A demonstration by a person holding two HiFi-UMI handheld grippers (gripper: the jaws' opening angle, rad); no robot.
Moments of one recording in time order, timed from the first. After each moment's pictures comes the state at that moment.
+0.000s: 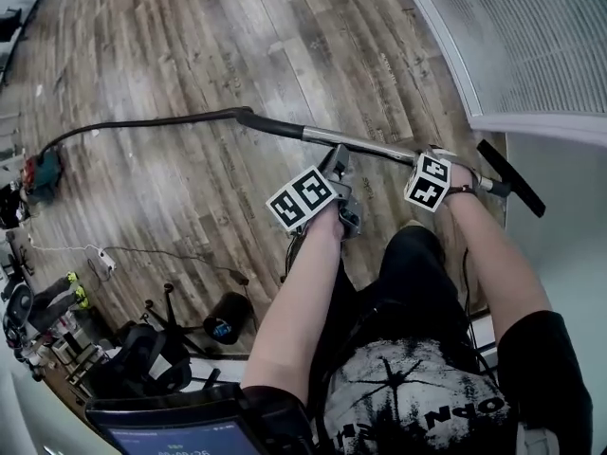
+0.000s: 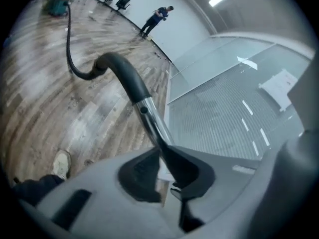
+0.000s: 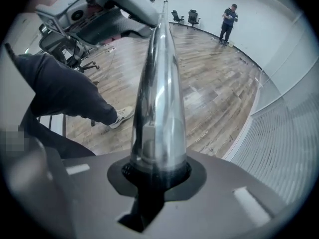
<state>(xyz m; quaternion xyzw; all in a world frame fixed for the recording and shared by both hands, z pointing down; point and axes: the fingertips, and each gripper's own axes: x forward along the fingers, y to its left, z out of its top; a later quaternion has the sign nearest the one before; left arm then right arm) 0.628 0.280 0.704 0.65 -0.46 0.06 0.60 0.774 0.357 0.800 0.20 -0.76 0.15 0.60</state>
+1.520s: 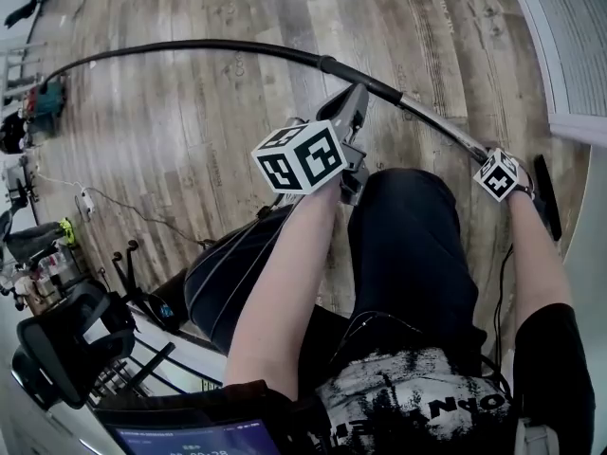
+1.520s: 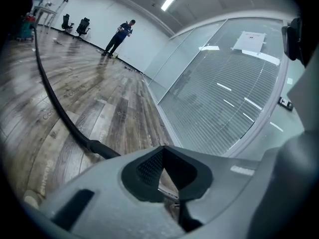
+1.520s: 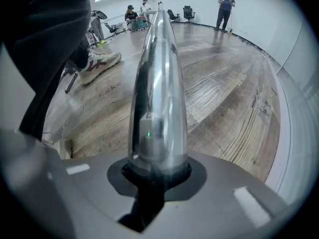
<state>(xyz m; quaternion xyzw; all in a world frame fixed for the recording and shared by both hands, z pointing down) 0.678 0.282 0.984 0.79 -0.43 0.07 0.42 0.915 0.437 1.285 0.19 -0.78 0.20 0.57</state>
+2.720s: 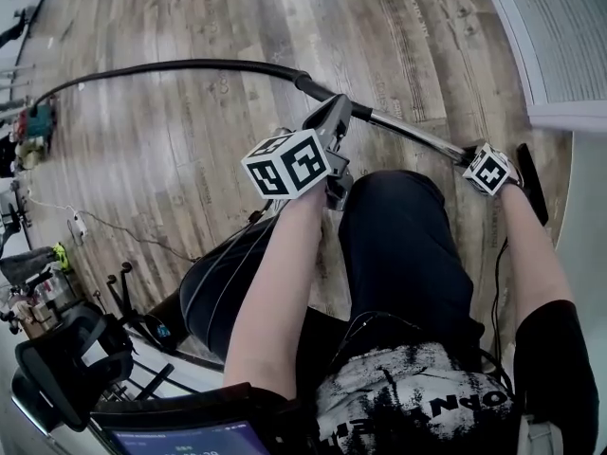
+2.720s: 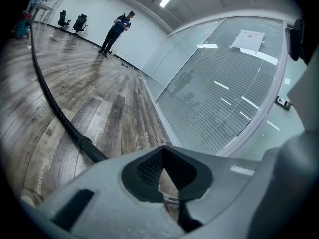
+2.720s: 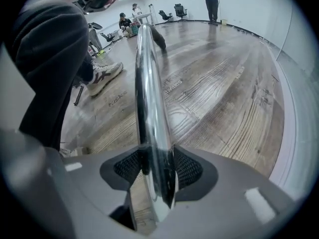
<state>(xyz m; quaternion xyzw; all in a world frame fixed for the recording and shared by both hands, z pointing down) 0.682 0.293 0.993 0.80 -0.42 0.08 0.42 0.911 0.450 1.263 0.18 -0.78 0.26 0.54</state>
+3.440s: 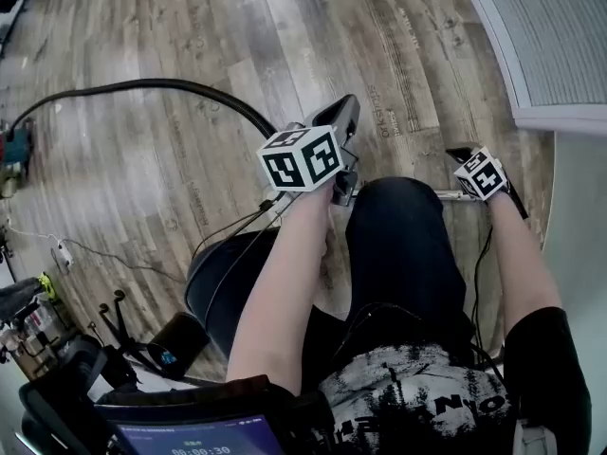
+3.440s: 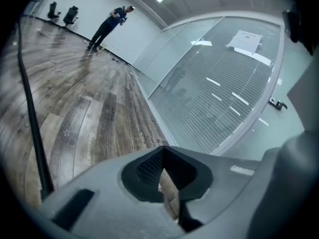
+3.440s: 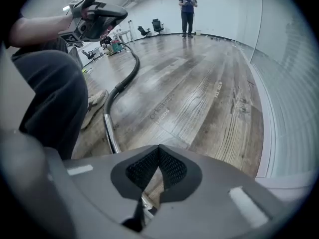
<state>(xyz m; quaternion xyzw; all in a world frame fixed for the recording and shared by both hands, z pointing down) 0.676 0.255 0.994 0.82 -0.36 0.09 0.43 0.873 0.404 1.194 0.30 -0.77 0.29 0.48</state>
